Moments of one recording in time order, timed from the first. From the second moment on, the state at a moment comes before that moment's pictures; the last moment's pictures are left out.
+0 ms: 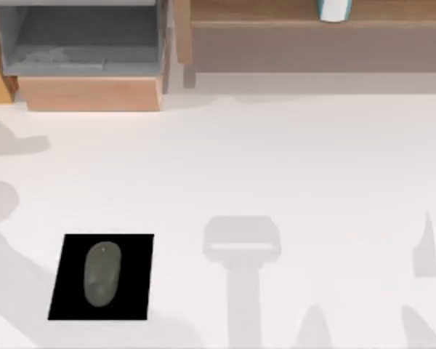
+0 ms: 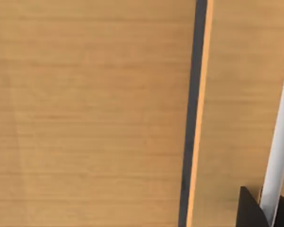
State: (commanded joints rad) left arm 0.42 2.32 1.17 1.13 0.45 1.57; right arm 0.00 0.00 0.00 0.00 0.00 0.00
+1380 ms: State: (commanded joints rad) left arm 0.39 2.36 1.25 1.07 0.43 1.57; right arm 0.00 0.00 0.00 0.00 0.00 0.00
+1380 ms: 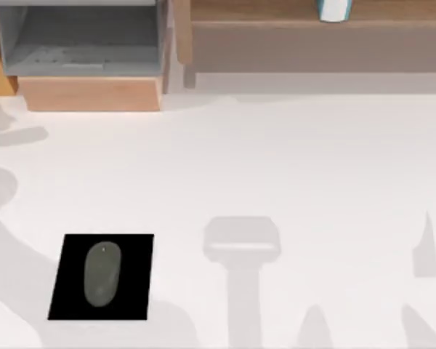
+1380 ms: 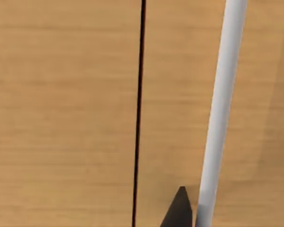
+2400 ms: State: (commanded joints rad) left arm 0.44 2.30 1.06 1.16 0.47 1.57; right arm 0.00 0.00 0.00 0.00 0.00 0.00
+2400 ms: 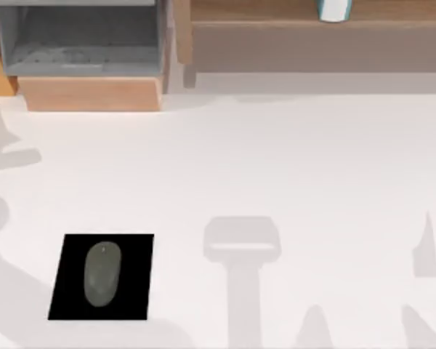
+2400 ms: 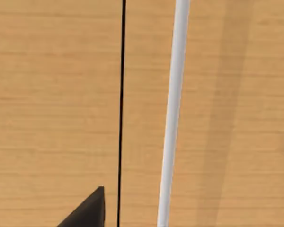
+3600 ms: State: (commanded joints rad) left arm -0.64 2.17 1.07 0.73 0.01 0.58; right arm 0.00 0.00 0.00 0.00 0.00 0.00
